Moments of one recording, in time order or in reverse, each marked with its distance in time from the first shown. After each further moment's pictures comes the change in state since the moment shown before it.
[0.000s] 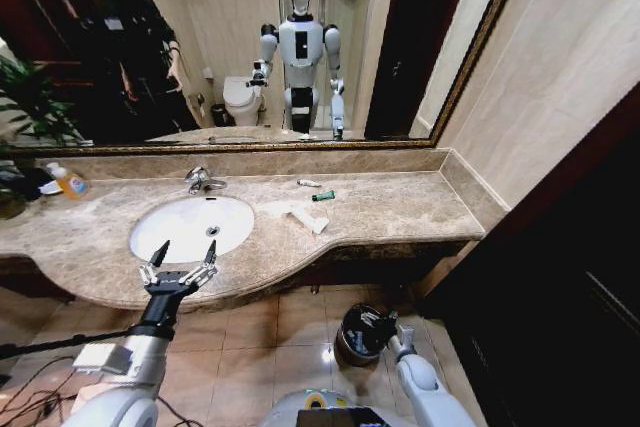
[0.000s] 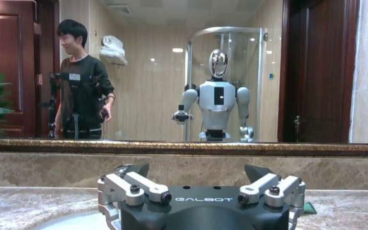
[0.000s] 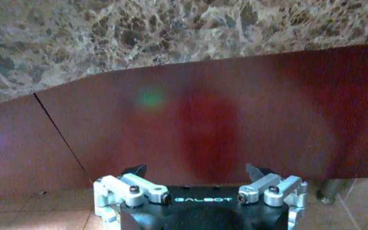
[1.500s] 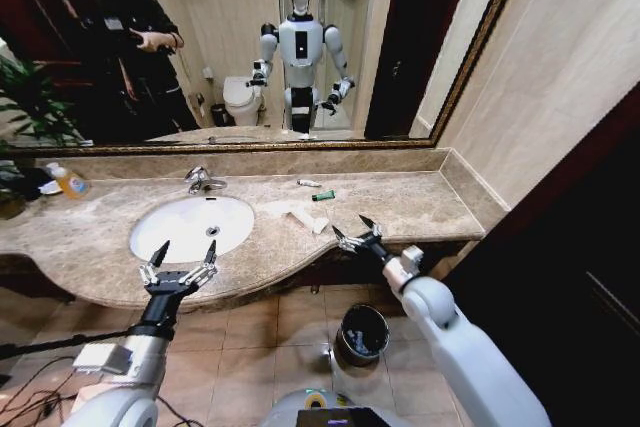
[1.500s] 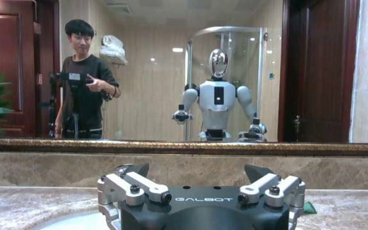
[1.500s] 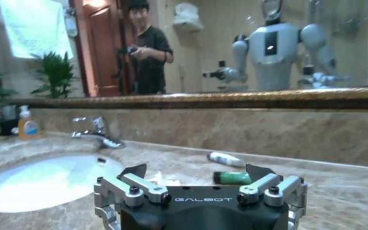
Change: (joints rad) left arm 0.000 0.000 0.000 0.000 0.000 0.000 0.000; right arm 0.268 -0.254 -0.182 0.647 0.174 -0.332 -0.038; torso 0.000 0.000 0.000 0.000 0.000
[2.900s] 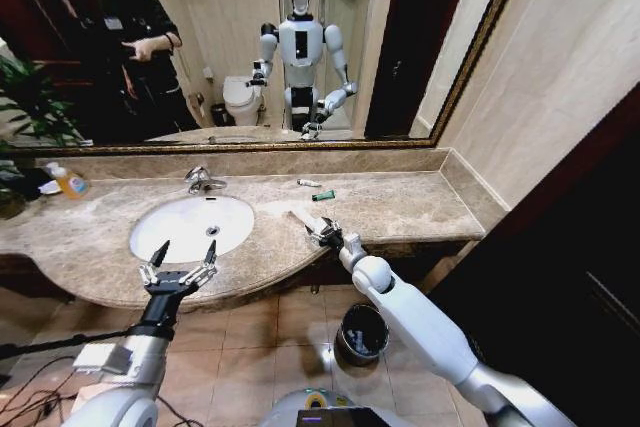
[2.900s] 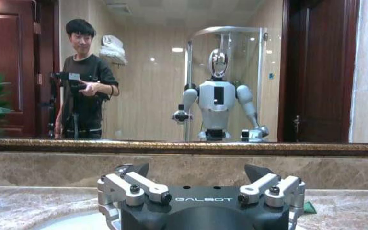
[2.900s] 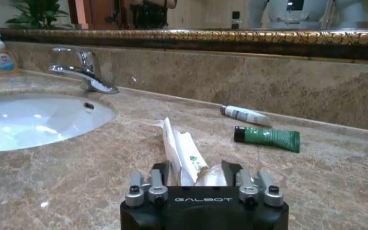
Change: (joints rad) left arm 0.000 0.000 0.000 0.000 0.000 0.000 0.000; right arm 0.281 0.078 -0.332 -0.318 -0.073 -0.011 0.180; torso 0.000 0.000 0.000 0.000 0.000
